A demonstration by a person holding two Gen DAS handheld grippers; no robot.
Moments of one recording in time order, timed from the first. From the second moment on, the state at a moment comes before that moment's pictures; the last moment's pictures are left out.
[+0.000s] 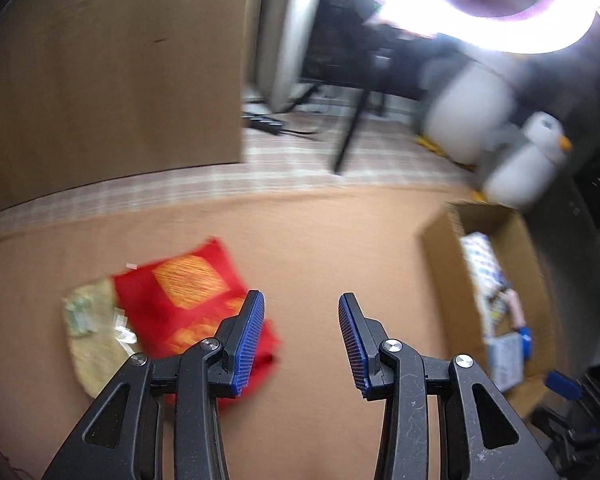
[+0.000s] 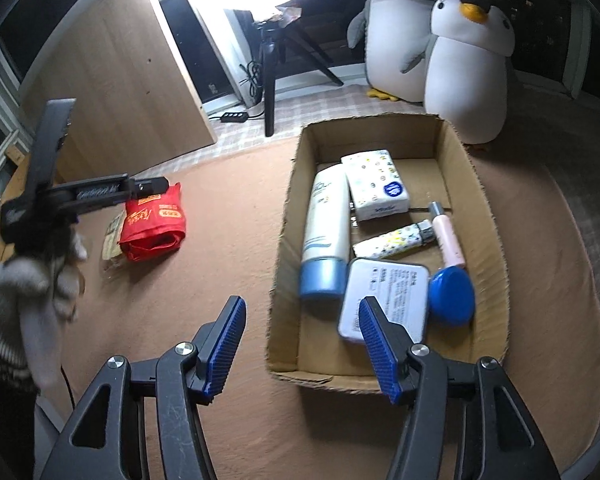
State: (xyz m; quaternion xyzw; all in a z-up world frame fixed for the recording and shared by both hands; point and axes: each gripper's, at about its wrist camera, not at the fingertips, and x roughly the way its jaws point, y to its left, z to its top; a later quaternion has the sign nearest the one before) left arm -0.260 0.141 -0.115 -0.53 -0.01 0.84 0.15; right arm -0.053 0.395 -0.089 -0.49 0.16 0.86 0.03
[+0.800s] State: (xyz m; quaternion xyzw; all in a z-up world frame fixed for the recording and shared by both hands) left arm -0.333 0.088 -0.171 -0.57 -0.03 0.81 0.13; right arm -0.055 0.356 -0.079 -0.49 0.17 0.85 0.02
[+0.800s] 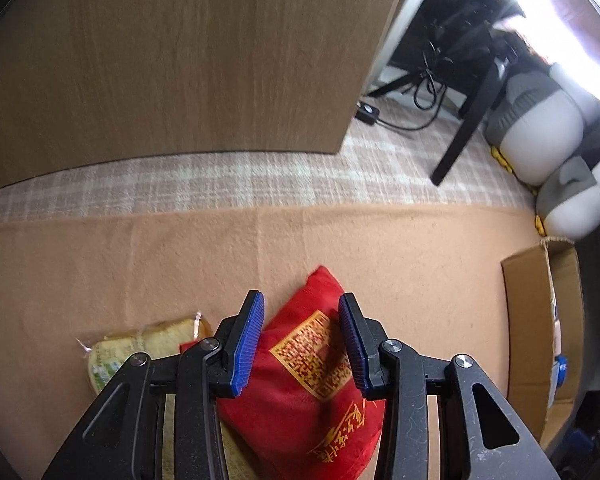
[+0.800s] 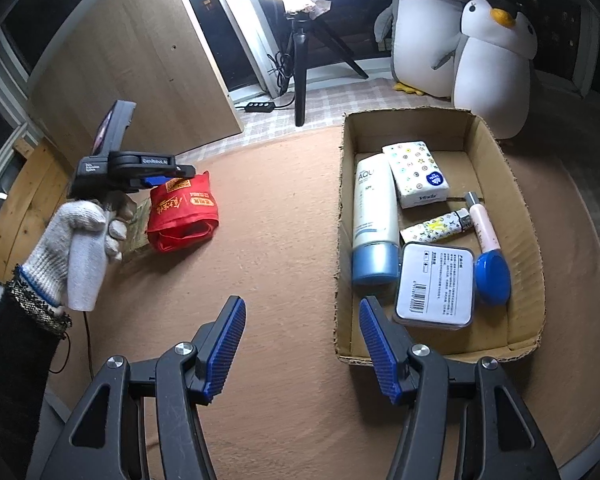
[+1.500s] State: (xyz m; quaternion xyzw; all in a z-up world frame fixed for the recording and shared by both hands) left arm -0.241 0.138 -0.184 -0.57 0.01 0.79 0.24; right arm -0.073 0.337 -0.081 -0.50 0.18 0.85 0.00
